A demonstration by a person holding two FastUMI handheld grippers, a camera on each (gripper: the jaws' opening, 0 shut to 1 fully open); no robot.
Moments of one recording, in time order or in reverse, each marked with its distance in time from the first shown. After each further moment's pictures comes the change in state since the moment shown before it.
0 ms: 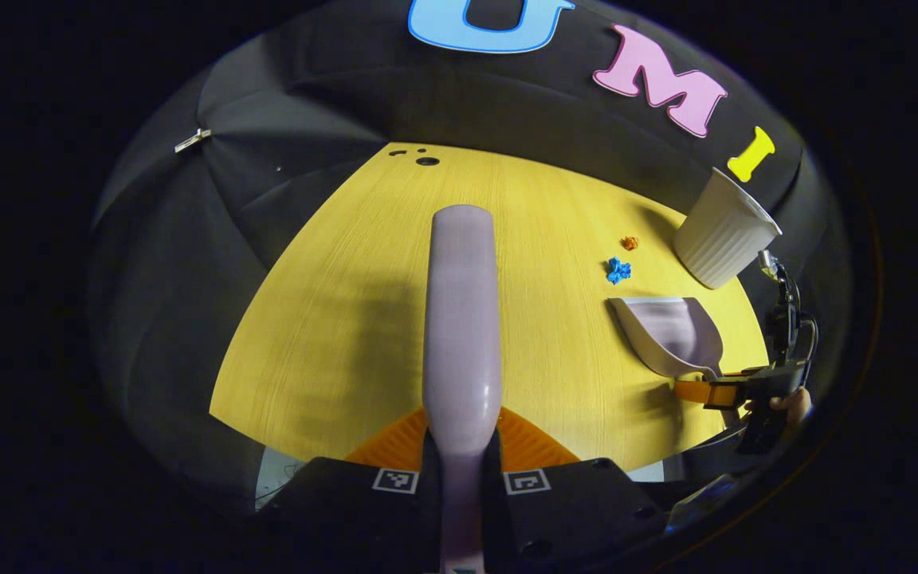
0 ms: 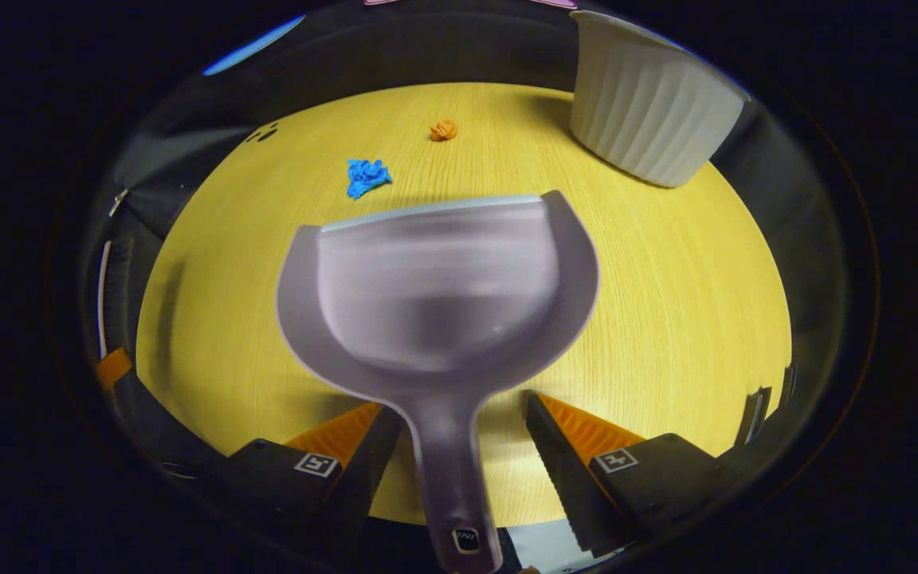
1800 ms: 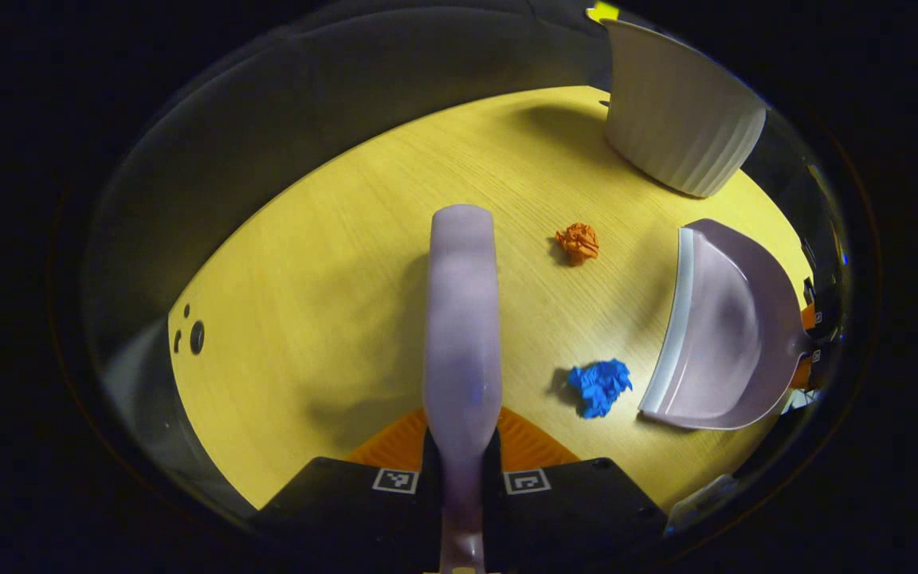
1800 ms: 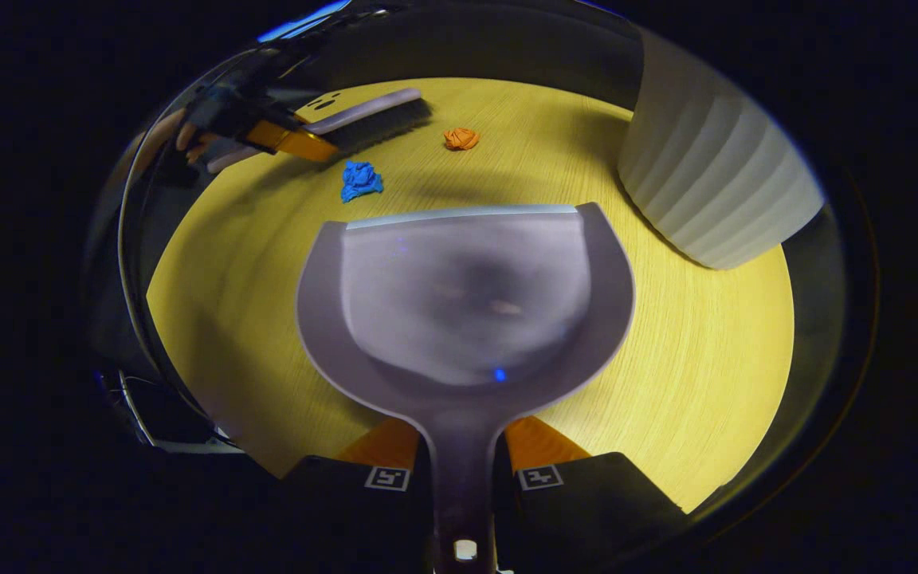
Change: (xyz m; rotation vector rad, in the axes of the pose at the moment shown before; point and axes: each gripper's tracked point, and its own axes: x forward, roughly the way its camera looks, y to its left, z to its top) left arm 0.253 -0.194 0.179 0.821 0.234 -0.154; right arm 0.019 -0.070 0.051 -0.297 0.049 0.202
